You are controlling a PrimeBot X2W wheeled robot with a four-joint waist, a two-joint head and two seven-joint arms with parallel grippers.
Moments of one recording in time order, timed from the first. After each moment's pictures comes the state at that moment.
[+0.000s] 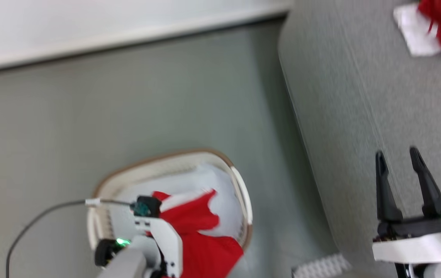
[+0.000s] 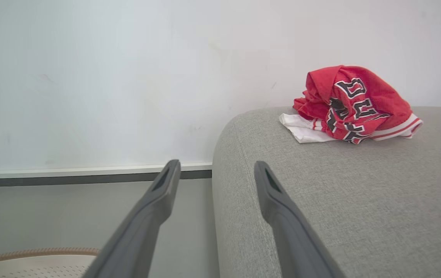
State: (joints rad) left arm -0.63 0.05 -0.49 1.10 -0.41 -0.05 0.10; right arm -0.18 -0.05 0.03 0.04 0.20 0.13 -0.26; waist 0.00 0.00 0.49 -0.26
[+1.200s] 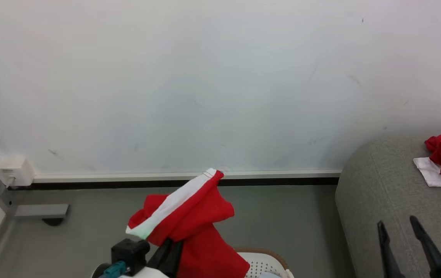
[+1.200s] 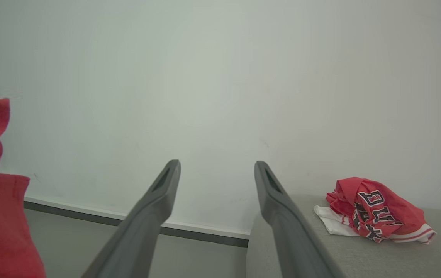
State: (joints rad) left arm -0.14 0.24 -0.54 0.18 -0.50 0.12 -0.17; right arm 0.08 -0.10 0.00 0.05 0.12 0.13 -0.26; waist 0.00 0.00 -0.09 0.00
